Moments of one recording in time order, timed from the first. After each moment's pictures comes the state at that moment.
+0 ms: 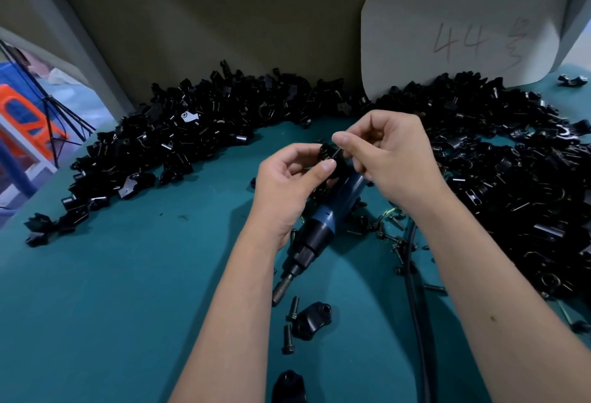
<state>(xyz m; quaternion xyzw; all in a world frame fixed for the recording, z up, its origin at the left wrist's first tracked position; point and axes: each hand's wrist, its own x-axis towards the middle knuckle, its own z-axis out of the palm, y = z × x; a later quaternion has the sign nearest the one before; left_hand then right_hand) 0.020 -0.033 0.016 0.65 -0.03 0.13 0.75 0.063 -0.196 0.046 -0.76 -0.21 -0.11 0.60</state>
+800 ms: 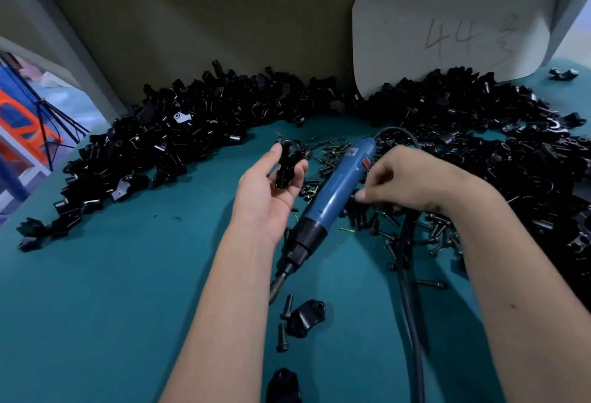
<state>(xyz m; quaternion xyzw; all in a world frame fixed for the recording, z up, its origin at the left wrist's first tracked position) 0.021 -0.028 0.026 0.35 0.16 0.07 0.92 0.070 -0.240 0.050 -0.94 -0.14 0.14 0.28</state>
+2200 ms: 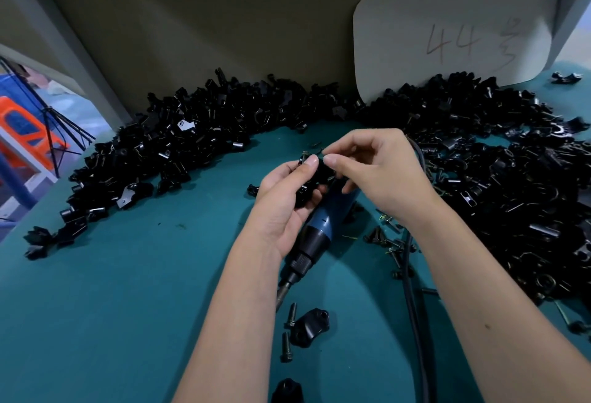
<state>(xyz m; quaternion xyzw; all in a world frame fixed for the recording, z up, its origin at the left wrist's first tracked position) 0.019 -0.039 0.023 0.52 0.10 0.00 0.85 0.067 -0.199 0.034 -0.76 -0.22 -0.06 0.61</state>
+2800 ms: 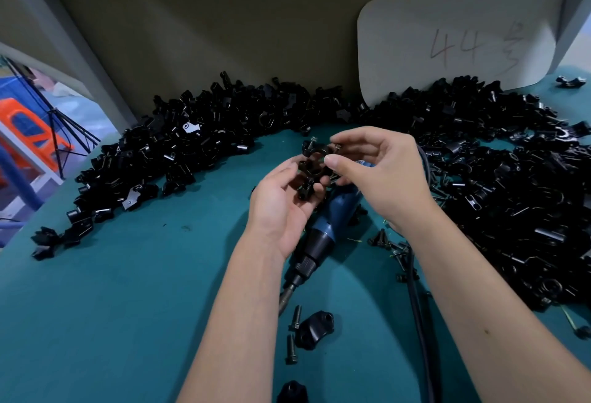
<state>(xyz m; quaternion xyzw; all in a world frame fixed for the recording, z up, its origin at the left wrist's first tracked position) 0.018 -0.034 0.028 0.44 0.10 0.02 0.89 0.062 -0.188 0.029 -0.68 -0.19 -0.08 0.70</state>
